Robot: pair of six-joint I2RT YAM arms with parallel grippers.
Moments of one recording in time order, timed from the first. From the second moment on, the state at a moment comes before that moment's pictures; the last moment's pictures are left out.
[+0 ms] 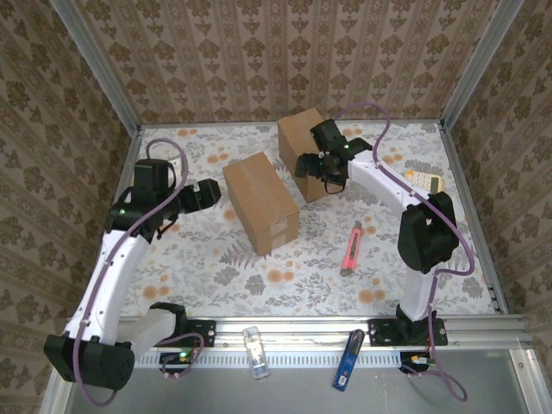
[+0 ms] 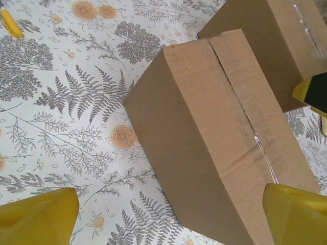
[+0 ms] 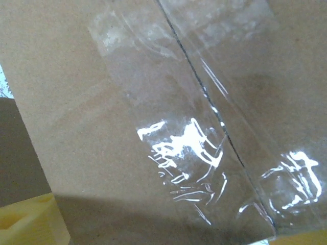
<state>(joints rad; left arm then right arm) -0.22 1.04 1.09 -0.81 0.25 -0.40 0.44 1.88 1.63 -0.78 0.03 0.59</state>
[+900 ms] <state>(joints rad) -0.09 1.93 1.68 -0.56 0.44 -0.36 0.66 1.37 1.14 -0.82 -0.04 0.63</state>
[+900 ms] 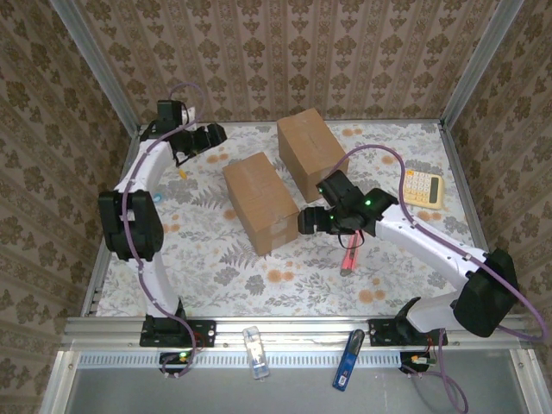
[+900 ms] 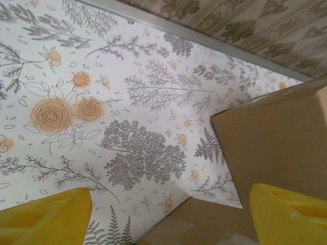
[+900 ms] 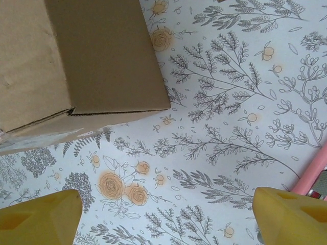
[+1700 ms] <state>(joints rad) -0.16 1.89 1.47 -0.52 0.40 -0.33 0.66 1.53 1.22 -0.78 -0.05 0.64</state>
